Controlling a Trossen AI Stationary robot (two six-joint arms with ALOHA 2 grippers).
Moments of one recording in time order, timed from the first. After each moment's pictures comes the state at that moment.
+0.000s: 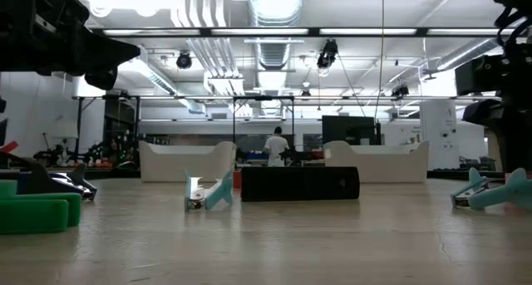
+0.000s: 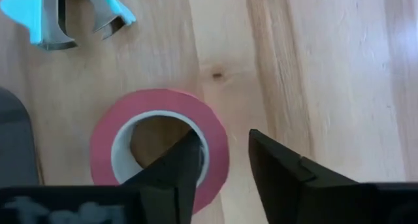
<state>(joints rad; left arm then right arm) 0.00 0.19 0.03 0.18 -0.07 -0.02 0.55 1.32 0.57 -0.61 0.22 0.70</state>
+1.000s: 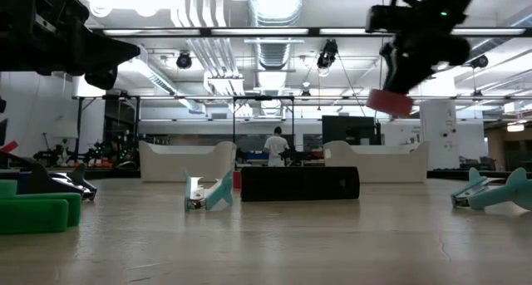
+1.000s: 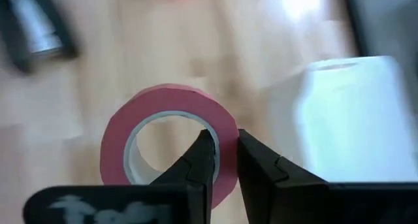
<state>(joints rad) 0.00 0.19 0.03 0.18 -0.07 -0.02 0.12 1.28 0.90 -0.75 0.45 0.16</state>
